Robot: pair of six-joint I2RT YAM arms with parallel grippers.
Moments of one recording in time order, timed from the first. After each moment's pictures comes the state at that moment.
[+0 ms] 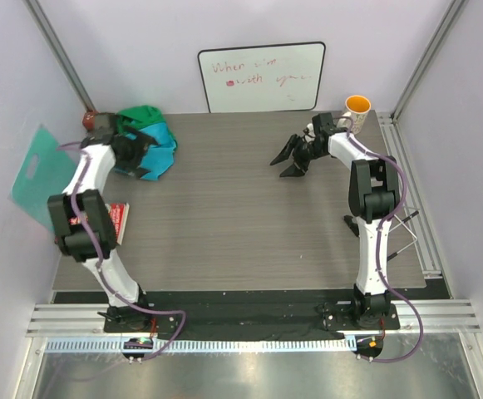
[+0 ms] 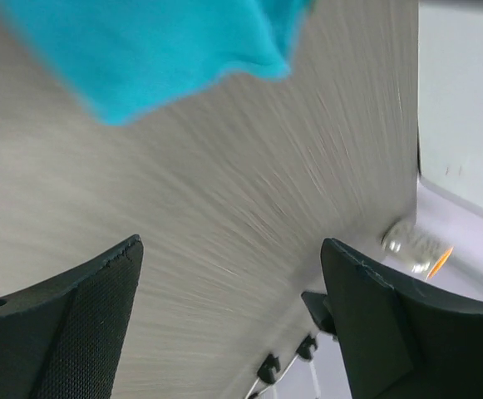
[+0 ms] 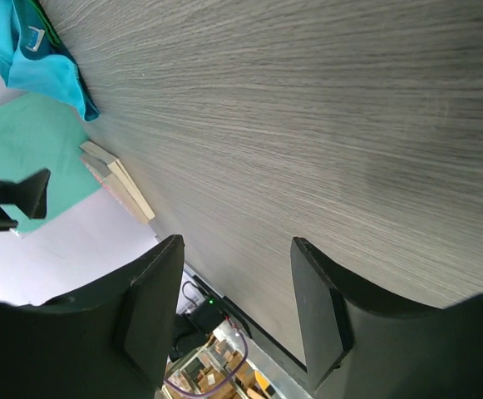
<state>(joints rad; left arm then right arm) 0.17 1.80 1.48 -0.62 0.27 -1.01 0.14 2.29 1.81 -0.63 -0.71 0.73</state>
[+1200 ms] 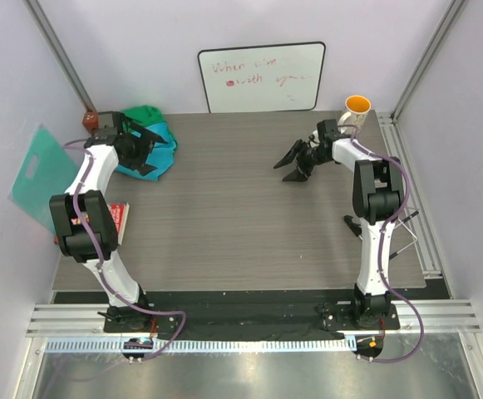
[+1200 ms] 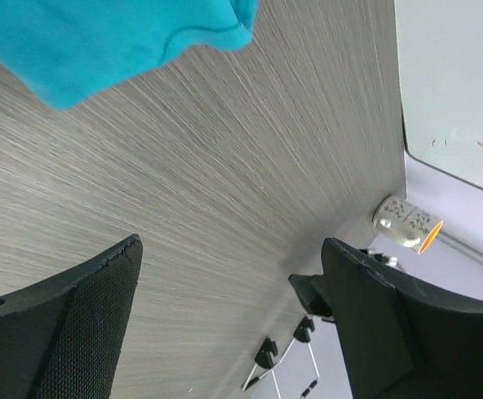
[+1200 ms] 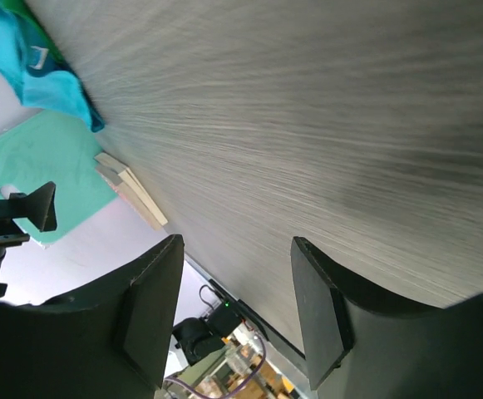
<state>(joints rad) 0.10 1.82 1.51 -0.57 0.32 -1.01 0.12 2.25 1.72 -0.55 -0.73 0.80</state>
